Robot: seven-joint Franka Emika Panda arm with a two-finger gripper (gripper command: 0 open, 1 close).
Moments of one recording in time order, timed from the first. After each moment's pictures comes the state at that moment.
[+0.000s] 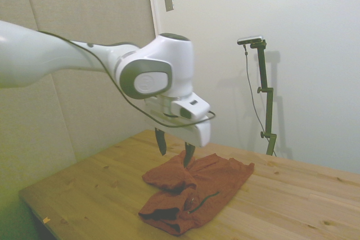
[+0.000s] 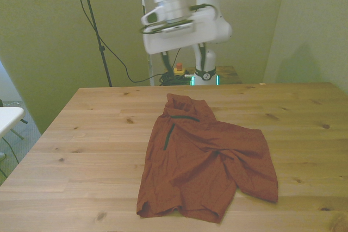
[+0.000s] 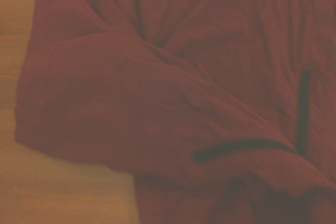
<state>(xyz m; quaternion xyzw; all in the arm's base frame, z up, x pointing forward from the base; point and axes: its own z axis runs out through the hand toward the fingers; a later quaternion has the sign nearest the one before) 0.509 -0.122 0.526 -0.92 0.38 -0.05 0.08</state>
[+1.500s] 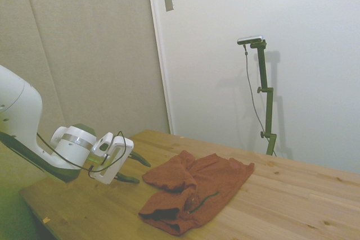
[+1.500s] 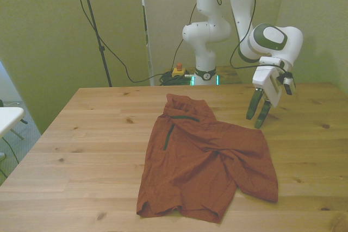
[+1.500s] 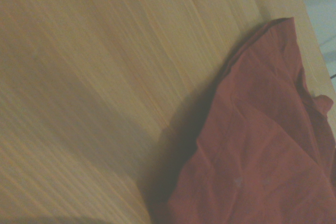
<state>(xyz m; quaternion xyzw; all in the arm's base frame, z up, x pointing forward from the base) 0.480 0.149 0.319 -0.90 0.05 -0.35 -0.26</state>
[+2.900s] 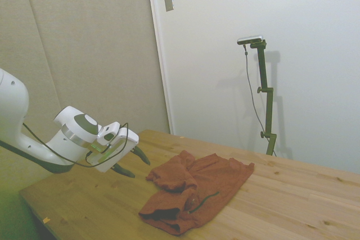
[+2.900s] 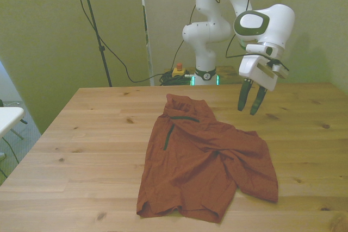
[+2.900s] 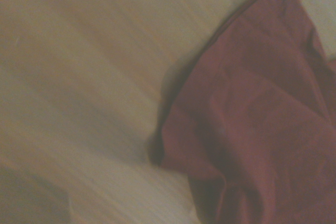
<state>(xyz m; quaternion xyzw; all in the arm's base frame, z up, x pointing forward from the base) 0.467 0.112 0.374 -0.94 0.07 -0.26 -0.19</state>
